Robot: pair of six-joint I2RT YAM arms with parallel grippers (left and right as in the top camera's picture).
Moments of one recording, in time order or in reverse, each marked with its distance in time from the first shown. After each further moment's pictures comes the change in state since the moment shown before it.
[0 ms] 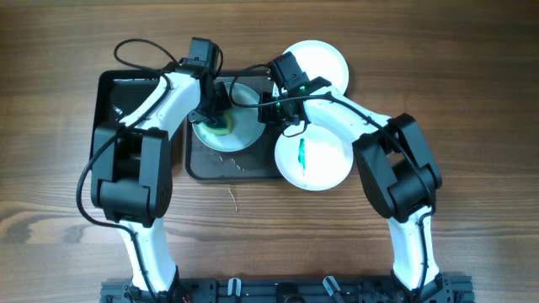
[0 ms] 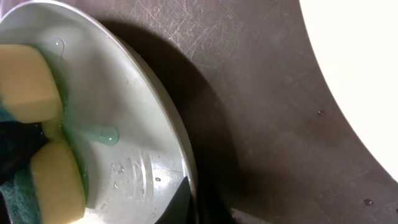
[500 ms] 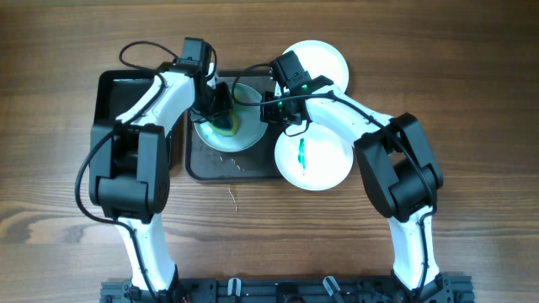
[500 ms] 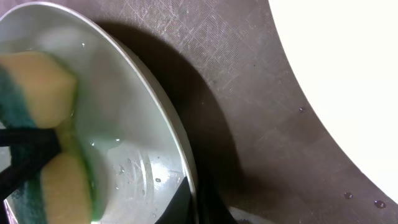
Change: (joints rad) left arm 0.032 0.021 0.013 -0.006 0.166 0.103; right arm -0.008 0.000 0.002 -0.013 -0.004 0.000
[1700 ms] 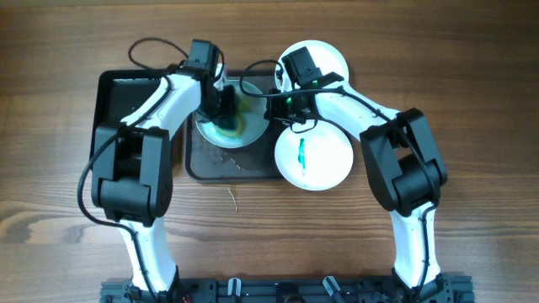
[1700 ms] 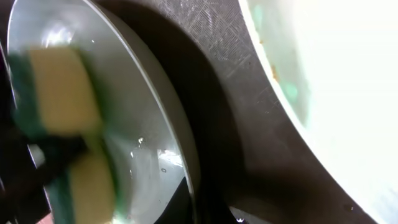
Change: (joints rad) left arm -0.033 -0.018 -0.019 0.051 -0.021 0.054; right arm -0.059 0.016 -0.003 0.010 -0.176 -0.010
